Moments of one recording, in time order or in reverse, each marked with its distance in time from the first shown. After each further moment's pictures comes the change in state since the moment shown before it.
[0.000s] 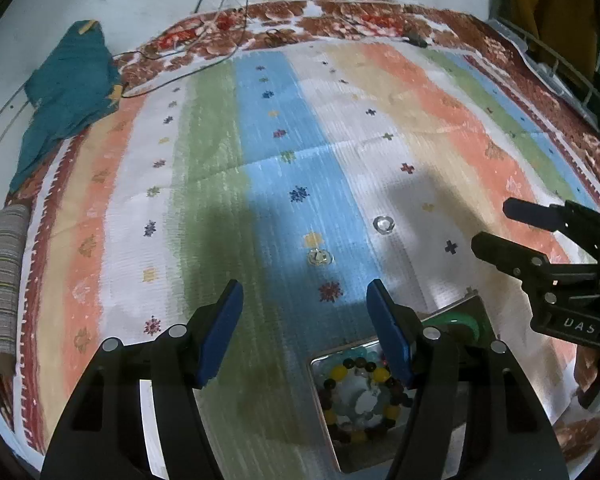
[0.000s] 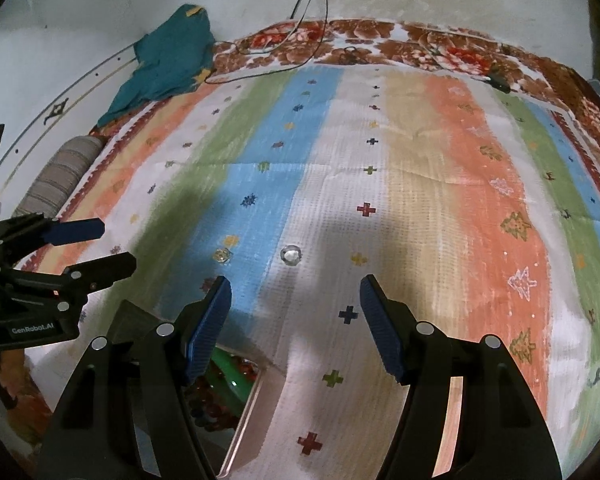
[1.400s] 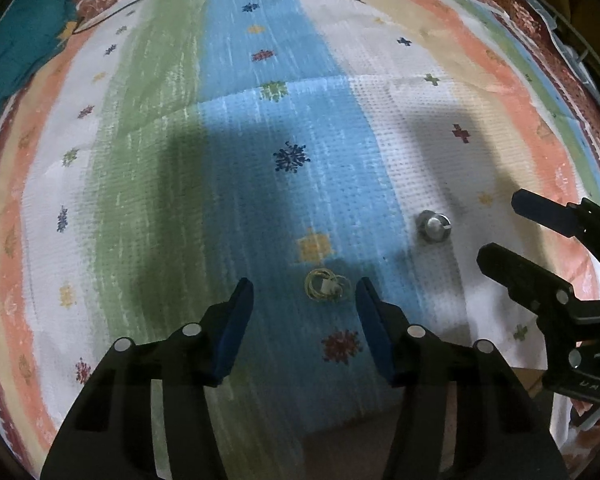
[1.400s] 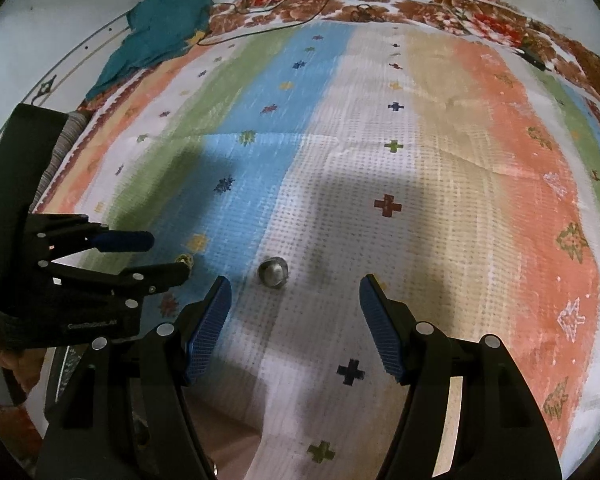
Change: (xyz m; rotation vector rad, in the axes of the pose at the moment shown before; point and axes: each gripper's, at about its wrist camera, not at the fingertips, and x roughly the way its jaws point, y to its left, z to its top) left arm 0.121 0.009 0.031 -0.048 0.249 -0.090; right arm 0.081 -0.011 0.022 -0.019 0.127 0.033
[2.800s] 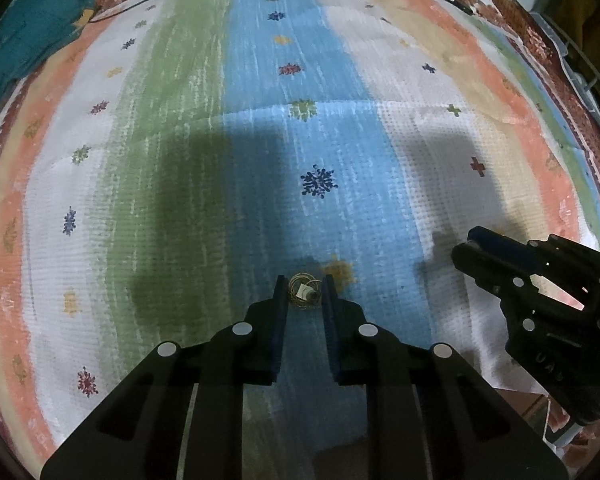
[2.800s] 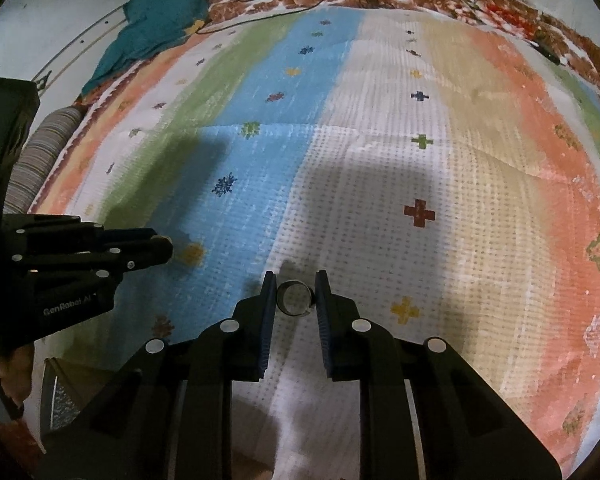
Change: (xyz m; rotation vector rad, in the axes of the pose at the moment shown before) left arm -0.008 0.027 0.008 -0.073 -0.043 -0.015; right arm 0.028 0.009 0.010 0.003 0.031 0.007
